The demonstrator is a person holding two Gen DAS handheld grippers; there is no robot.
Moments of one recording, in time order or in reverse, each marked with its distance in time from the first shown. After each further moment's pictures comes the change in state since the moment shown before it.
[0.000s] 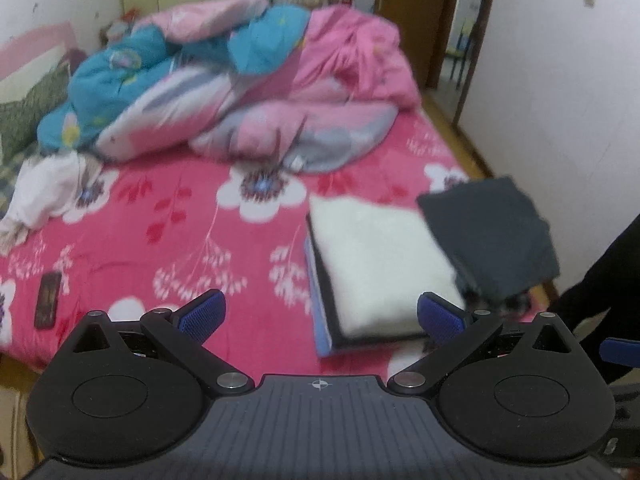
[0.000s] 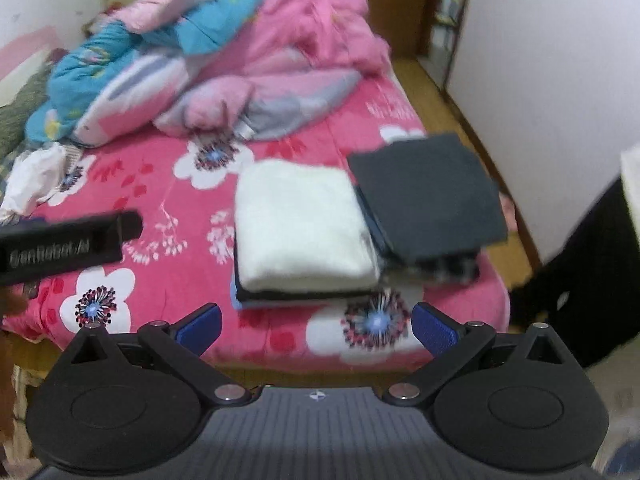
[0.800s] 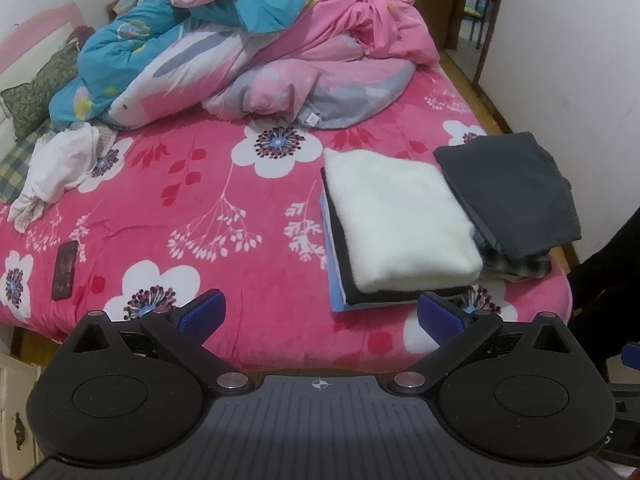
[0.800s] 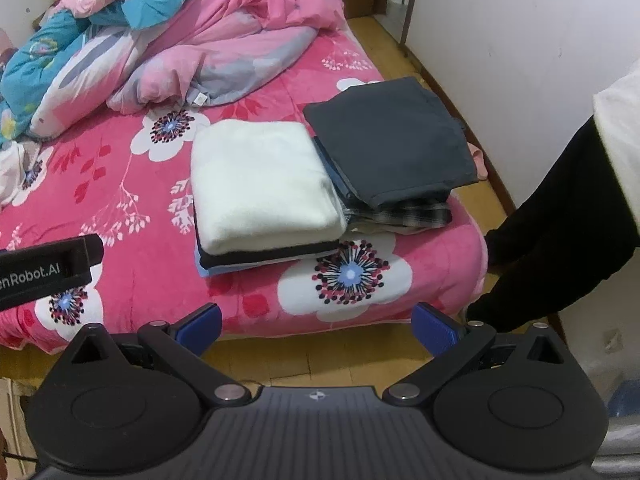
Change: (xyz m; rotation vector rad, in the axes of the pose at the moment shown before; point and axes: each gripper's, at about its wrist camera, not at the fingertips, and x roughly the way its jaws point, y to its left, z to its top) left arm 0.003 -0.014 -0.017 0.017 0.110 0.068; right arm 0.010 -0.015 -0.026 0.073 0.097 -0.095
